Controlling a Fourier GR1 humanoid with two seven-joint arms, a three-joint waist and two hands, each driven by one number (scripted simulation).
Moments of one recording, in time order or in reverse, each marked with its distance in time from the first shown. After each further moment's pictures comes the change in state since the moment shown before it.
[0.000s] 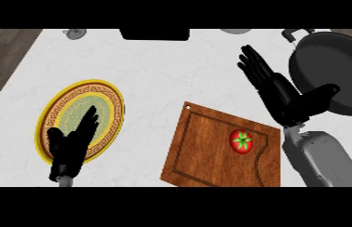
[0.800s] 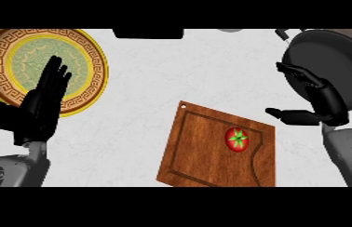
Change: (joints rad) left arm -0.198 0.063 0.163 -0.179 -0.011 0.063 0.025; right arm 0.010 -0.153 -0.155 0.424 0.263 0.116 -0.714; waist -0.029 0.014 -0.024
